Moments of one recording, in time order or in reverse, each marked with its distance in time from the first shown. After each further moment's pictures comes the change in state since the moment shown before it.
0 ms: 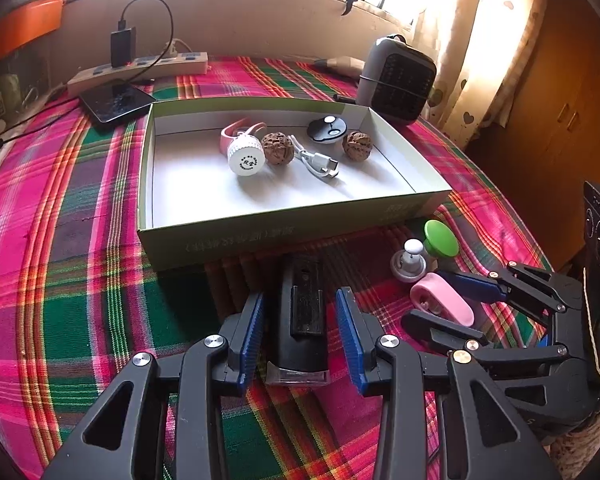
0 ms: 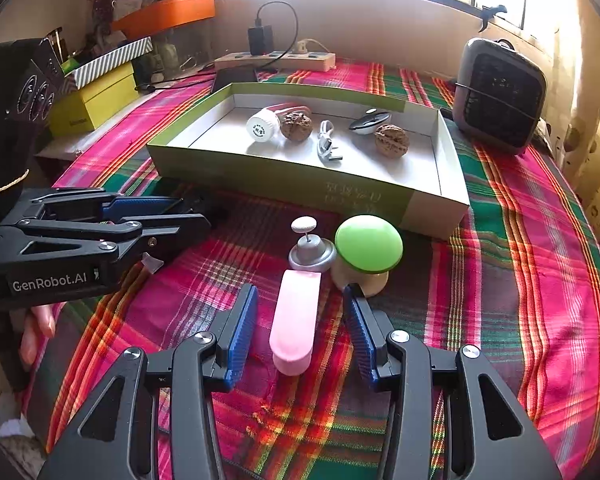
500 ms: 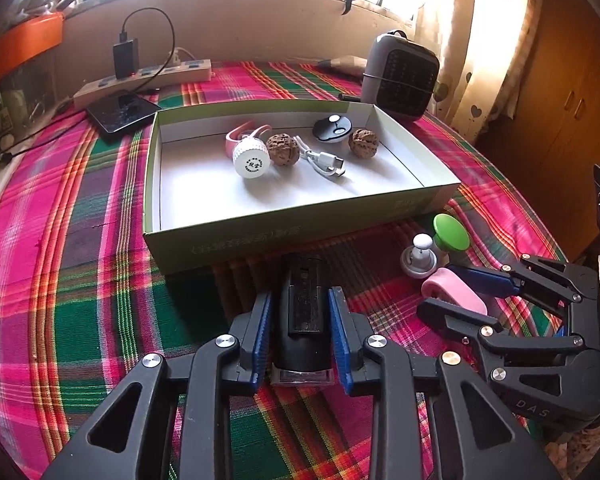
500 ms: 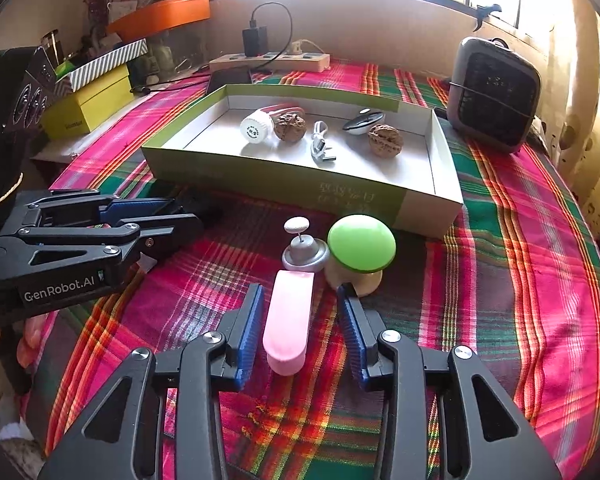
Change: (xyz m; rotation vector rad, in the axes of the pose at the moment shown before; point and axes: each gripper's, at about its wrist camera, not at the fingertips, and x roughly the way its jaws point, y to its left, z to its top) left arm 0.001 -0.005 -0.002 0.034 -0.013 0.055; right arm 0.000 -0.001 0.000 0.008 -0.002 -0.019
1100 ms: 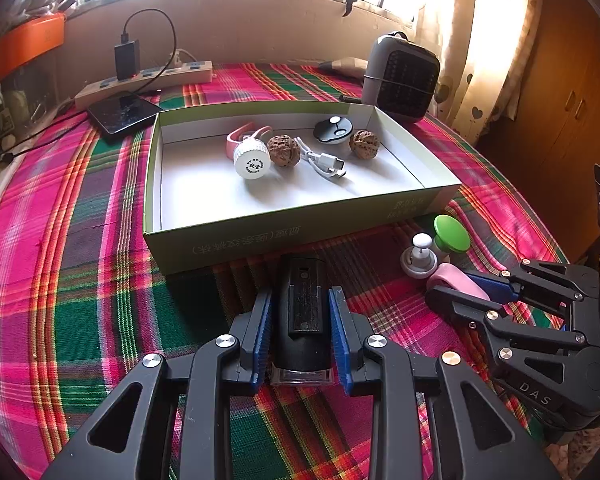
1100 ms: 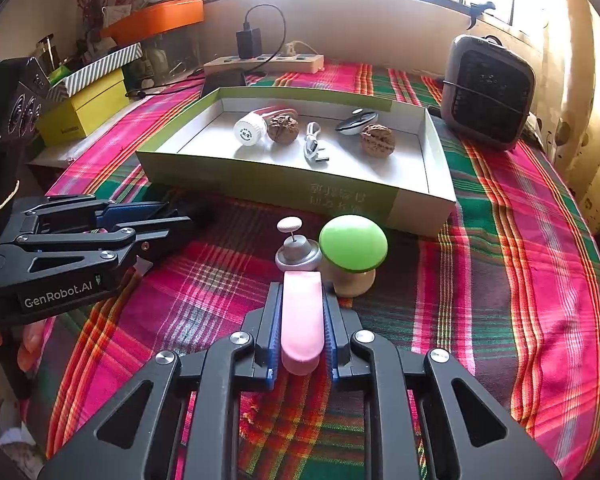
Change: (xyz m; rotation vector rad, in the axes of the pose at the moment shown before) left arm 0.000 0.001 -0.001 -0.003 -0.002 0.000; right arm 0.000 -0.004 0.001 0.015 -0.004 -0.006
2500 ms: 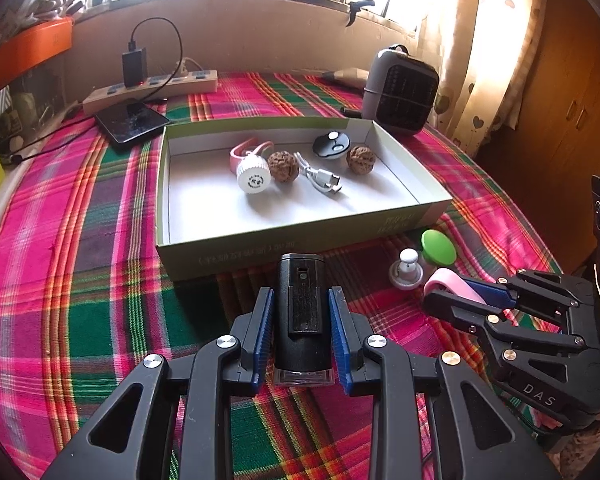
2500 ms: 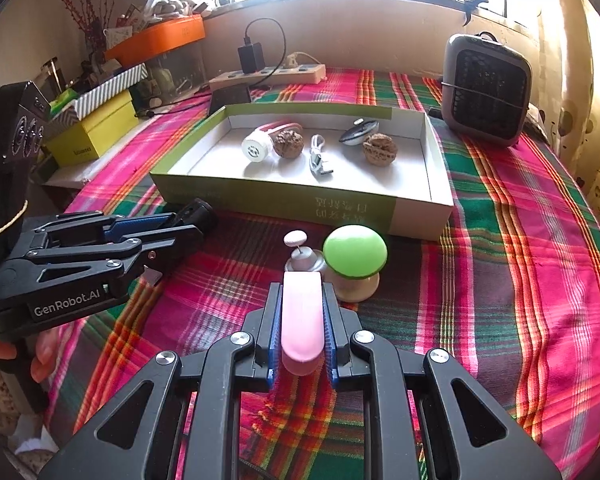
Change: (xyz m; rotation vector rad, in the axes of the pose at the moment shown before) left arm -0.015 -0.003 0.007 -0.018 -0.020 0.007; right arm -0.014 -0.005 0.003 0.051 -0.037 0.072
